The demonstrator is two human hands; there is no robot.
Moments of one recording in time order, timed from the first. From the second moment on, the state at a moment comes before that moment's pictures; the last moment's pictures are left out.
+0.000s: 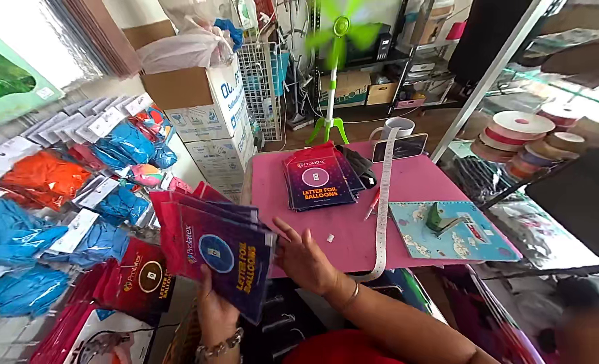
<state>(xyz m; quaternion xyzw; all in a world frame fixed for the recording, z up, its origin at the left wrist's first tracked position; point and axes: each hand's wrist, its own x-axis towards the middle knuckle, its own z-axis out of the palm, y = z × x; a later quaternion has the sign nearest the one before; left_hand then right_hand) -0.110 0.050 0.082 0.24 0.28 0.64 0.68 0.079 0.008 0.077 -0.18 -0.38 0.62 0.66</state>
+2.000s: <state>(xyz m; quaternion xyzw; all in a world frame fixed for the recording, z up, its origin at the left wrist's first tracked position) -0.132 0.110 0.056 0.60 0.57 0.30 0.47 0.167 0.008 0.088 -0.69 -0.49 0.37 0.38</state>
